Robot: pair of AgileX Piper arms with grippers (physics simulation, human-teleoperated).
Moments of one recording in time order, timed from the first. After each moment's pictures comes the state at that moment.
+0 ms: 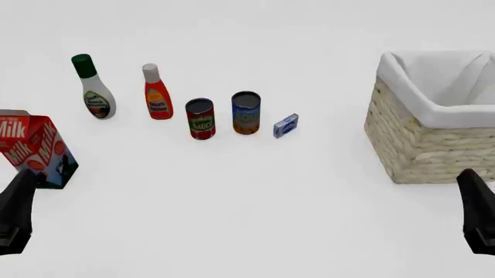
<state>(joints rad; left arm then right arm) 0.00 0.00 0.00 0.00 0.00 0.00 0.00 0.00 0.00 0.00</state>
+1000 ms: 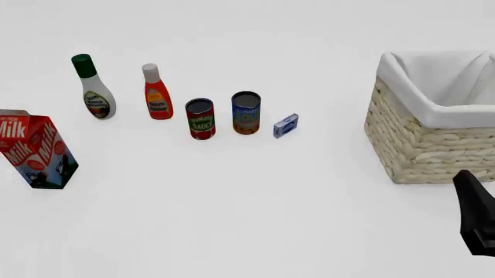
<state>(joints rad) 0.04 0.49 -0.43 -0.15 0.04 0.02 0.00 0.00 0.01 0.01</state>
